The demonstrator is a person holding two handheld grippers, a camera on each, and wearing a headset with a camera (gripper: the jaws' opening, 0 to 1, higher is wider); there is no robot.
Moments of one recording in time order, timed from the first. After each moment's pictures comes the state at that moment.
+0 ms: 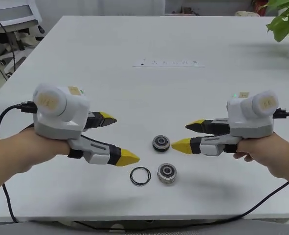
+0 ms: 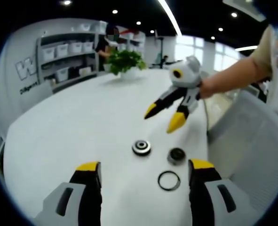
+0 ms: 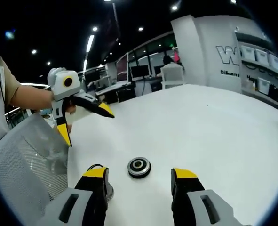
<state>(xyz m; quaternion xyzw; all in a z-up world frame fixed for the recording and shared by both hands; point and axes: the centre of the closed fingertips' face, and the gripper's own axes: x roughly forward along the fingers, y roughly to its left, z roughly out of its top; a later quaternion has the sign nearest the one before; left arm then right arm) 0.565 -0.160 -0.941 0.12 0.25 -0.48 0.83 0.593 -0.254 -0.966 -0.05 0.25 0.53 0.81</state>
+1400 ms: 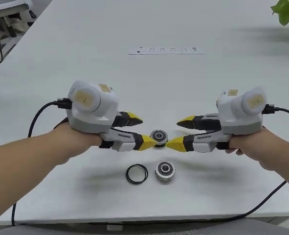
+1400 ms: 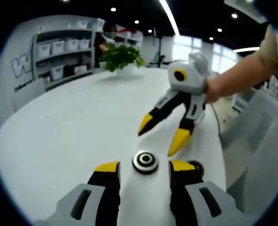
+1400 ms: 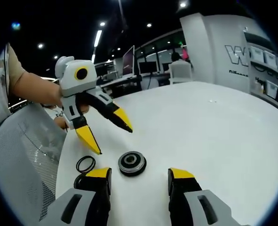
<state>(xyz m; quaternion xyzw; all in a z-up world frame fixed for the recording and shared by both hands) 0.605 -0.207 -0.977 0.11 0.25 -0.50 0.82 0.610 -0.245 -0.997 -0.07 0.25 0.56 0.79</state>
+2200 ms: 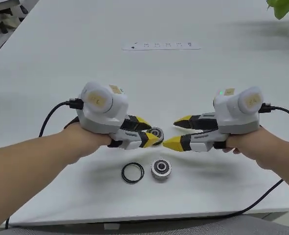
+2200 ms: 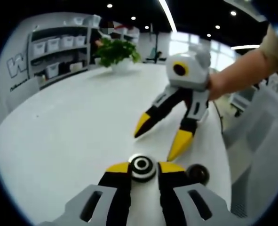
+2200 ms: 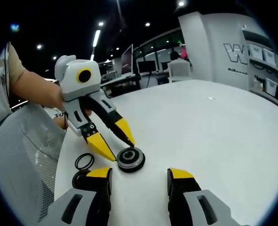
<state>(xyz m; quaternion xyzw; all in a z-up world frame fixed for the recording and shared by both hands) 0.611 -0.228 -0.996 0.13 0.26 -0.51 0.81 0.610 -0.248 -1.004 -0.07 0.25 0.55 0.79</state>
